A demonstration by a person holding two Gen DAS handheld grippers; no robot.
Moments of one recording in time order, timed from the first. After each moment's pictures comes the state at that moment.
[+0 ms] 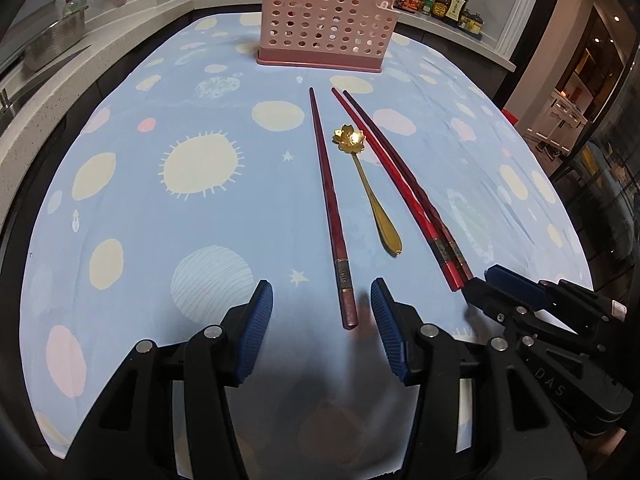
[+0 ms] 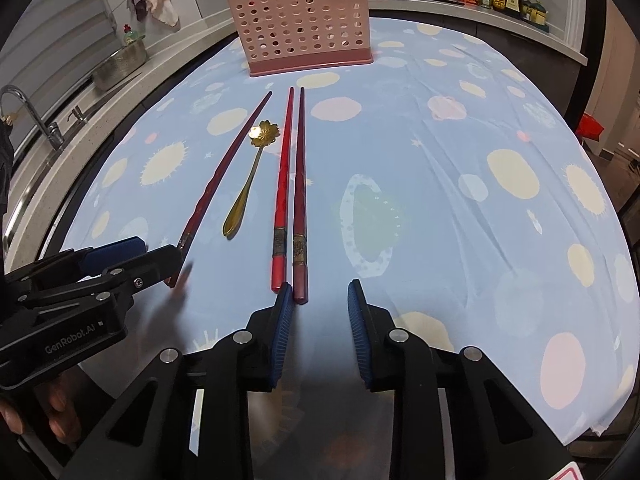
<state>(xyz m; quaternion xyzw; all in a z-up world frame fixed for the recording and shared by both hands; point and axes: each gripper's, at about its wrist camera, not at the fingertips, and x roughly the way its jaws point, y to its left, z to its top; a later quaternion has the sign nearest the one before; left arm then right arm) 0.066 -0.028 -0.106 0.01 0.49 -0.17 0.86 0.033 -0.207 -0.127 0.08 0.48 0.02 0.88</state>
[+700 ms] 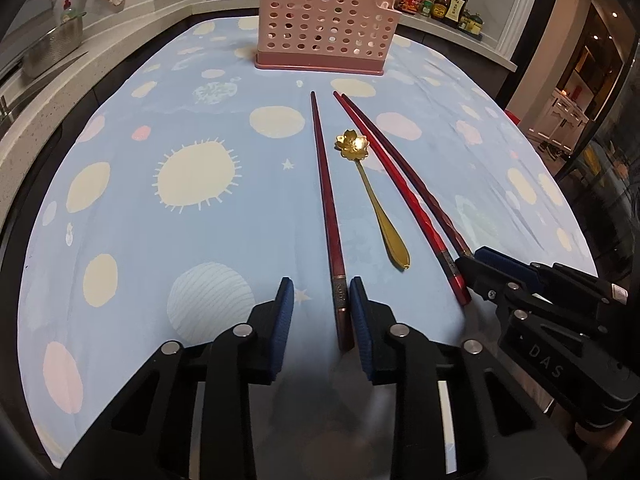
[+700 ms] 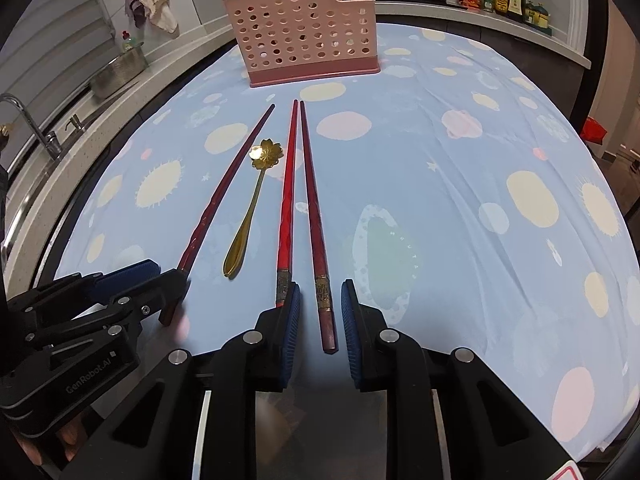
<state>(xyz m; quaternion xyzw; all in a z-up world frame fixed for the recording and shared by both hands) 0.073 -0.035 -0.111 0.02 0.48 -0.18 0.86 0.058 -0.197 -0.129 0.08 0.46 0.03 0.88</state>
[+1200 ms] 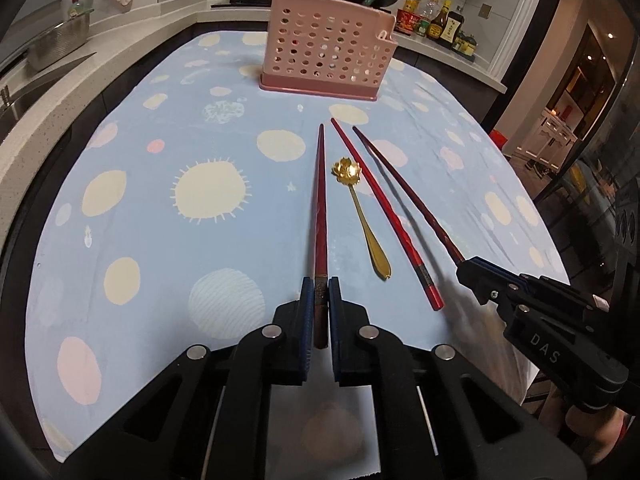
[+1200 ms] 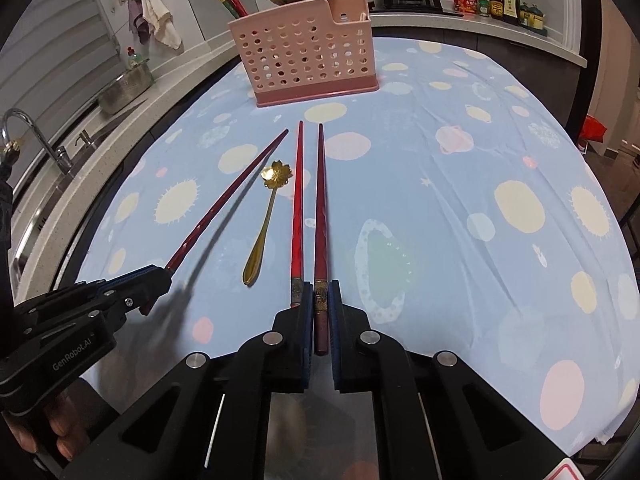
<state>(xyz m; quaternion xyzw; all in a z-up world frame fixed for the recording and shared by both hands) 0.063 -0.013 -0.077 -0.02 0.46 -0.19 0.87 0.042 -0.205 -0.097 0.11 0.44 0.04 0.89</state>
